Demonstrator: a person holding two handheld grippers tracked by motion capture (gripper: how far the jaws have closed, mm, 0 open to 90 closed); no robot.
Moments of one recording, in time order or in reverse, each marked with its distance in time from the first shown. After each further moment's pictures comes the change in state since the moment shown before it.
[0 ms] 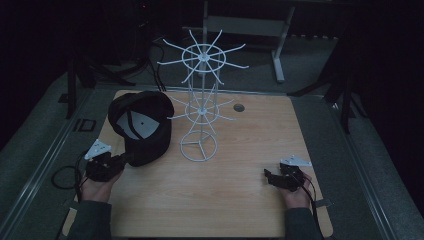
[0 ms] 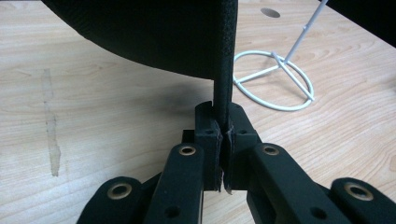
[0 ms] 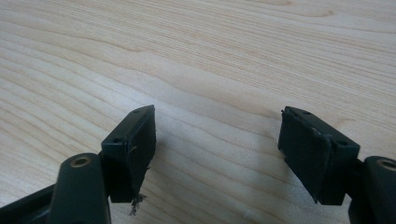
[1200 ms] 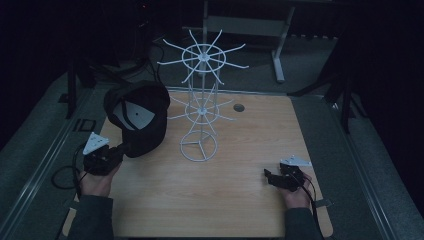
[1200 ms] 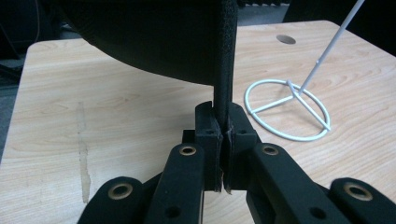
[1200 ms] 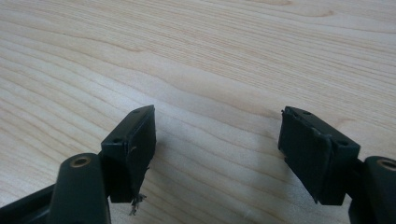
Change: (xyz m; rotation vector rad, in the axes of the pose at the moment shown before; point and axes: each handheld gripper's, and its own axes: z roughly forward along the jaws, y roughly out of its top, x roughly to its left) left arm -0.005 0.021 -0.007 -0.071 0.082 0.022; right arm 0.000 0.000 0.000 -0.001 0.001 0.002
